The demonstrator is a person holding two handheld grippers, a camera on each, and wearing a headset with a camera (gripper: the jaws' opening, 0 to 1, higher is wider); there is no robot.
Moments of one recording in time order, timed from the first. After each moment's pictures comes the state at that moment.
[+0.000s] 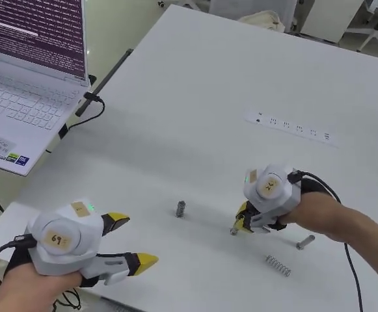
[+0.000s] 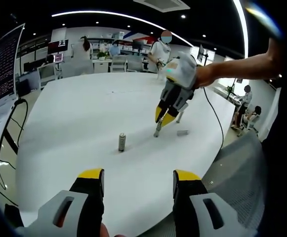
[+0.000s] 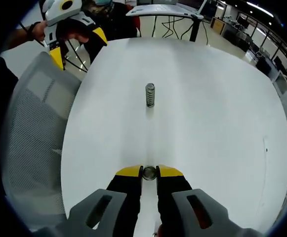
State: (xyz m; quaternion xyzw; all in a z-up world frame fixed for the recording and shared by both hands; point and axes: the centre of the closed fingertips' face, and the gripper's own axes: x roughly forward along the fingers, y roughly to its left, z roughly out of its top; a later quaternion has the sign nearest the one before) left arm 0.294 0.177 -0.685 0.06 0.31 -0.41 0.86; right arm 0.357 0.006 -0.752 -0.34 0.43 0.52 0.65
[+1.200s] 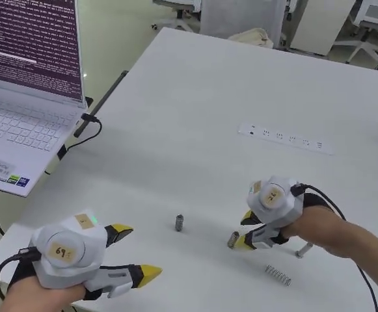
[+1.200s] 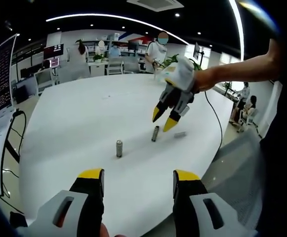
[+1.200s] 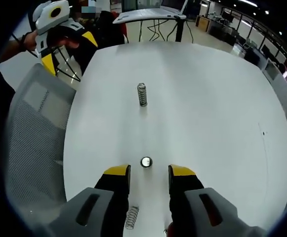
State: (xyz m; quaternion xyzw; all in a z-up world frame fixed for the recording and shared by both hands) left arm 0.293 0.167 -0.670 0.08 0.30 -0.42 0.86; right arm 0.352 -0.009 -0.742 -0.29 0.43 0.49 0.70
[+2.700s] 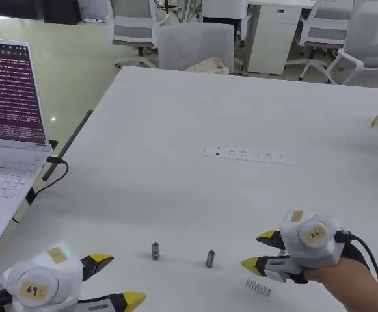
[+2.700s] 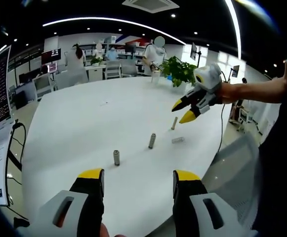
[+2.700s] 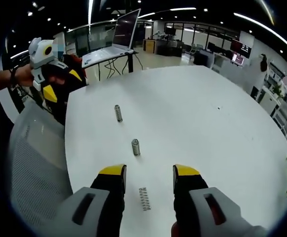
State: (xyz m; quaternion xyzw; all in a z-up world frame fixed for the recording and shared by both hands) left arm 0.296 0.154 -0.650 0.09 0.28 -0.42 0.86; right arm 0.322 -0.074 -0.686 -0.16 0.35 0.35 0.86
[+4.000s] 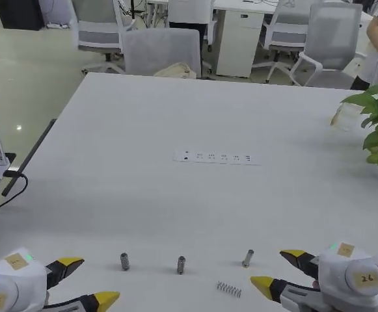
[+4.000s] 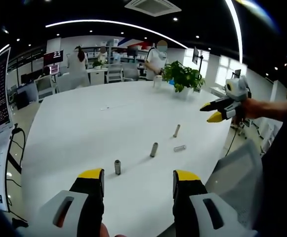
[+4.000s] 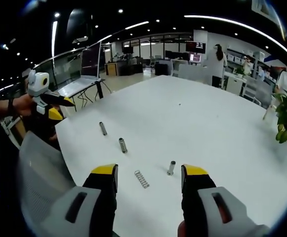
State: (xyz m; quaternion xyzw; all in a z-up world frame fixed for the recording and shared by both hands) left arm 0.310 0.142 -0.641 0.07 0.27 -0.42 0.86; right arm 0.264 -0.140 -0.647 -0.04 0.30 0.21 0.93
